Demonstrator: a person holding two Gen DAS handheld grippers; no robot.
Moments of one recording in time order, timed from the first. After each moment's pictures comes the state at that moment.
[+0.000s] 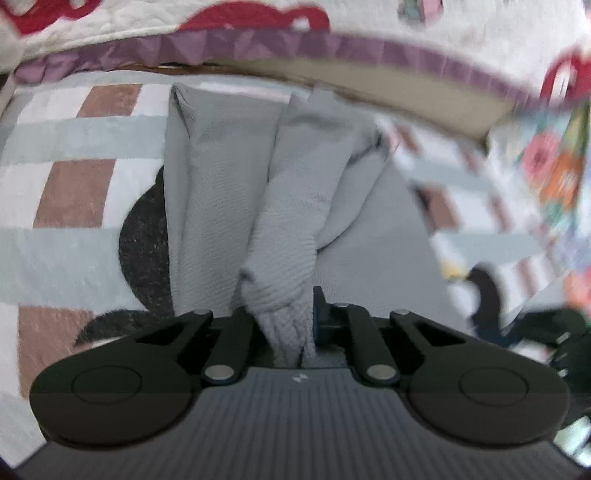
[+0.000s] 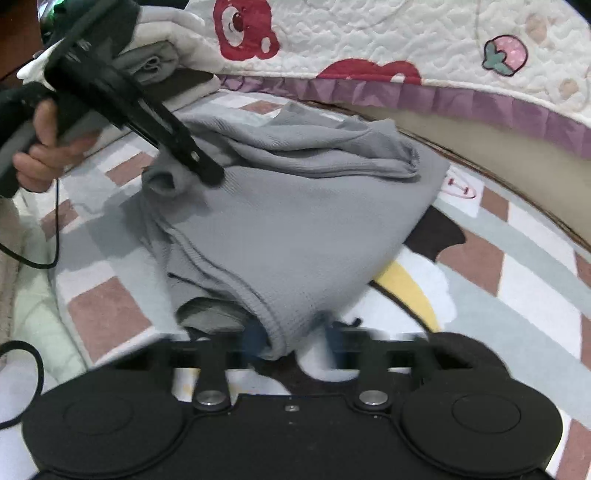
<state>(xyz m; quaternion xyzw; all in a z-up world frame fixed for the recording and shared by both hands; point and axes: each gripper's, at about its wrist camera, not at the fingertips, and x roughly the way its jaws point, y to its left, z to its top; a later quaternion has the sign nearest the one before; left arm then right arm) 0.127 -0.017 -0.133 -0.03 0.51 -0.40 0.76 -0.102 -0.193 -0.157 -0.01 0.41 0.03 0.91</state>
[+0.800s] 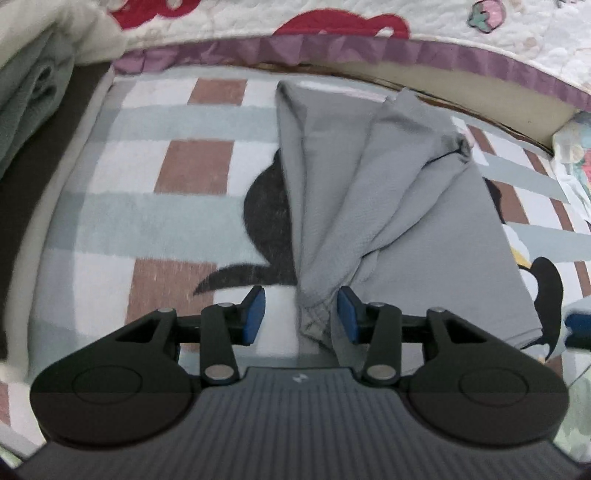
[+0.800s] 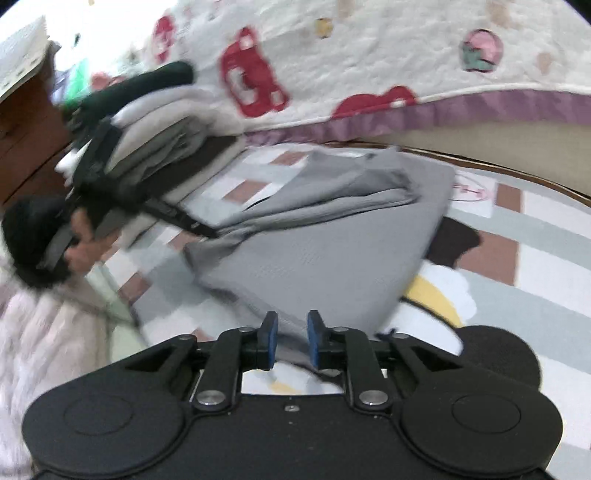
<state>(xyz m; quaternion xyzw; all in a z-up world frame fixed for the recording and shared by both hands) 0.109 0.018 -0.116 0.07 0.49 -0.30 0.81 -0.131 -0.217 -0.117 0.12 0.36 0.08 0.92</state>
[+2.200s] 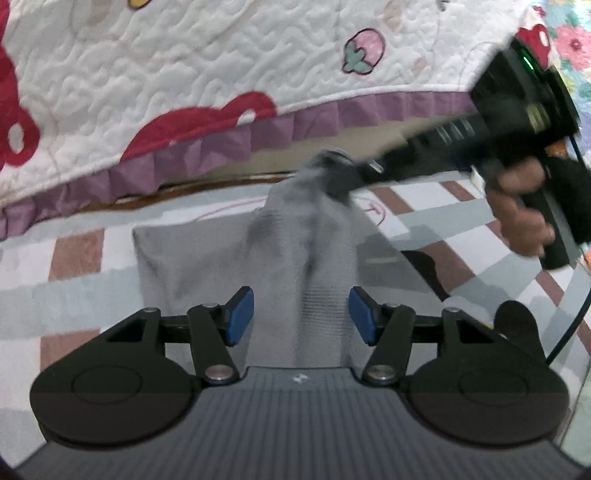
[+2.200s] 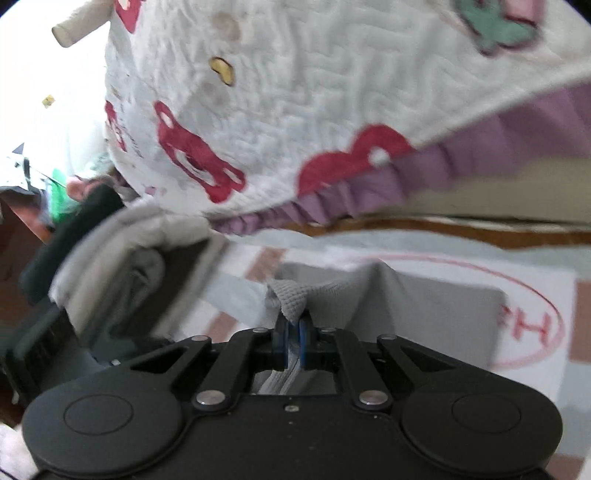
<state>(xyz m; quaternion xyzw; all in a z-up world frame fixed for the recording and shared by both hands) 0.151 -0.079 -0.123 0.10 0.34 -0.47 0.81 0.116 -0.331 -0.123 0.28 0.34 0.16 0.88</state>
